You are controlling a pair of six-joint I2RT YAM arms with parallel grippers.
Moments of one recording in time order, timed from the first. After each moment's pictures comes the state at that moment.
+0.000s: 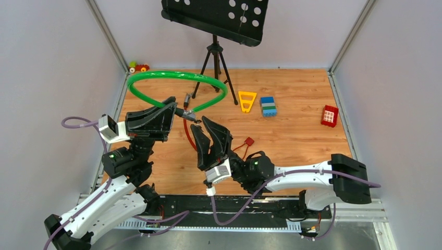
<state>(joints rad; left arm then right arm) -0.72 0.67 0.63 1.08 0.09 -0.51 1.42 1.43 0.84 1.34 0.26 -1.22</state>
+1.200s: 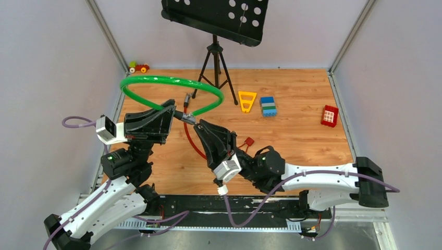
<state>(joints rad) -0.72 0.67 0.63 1.11 0.11 -0.55 1.42 1.28 0.87 1.04 0.22 -1.09</state>
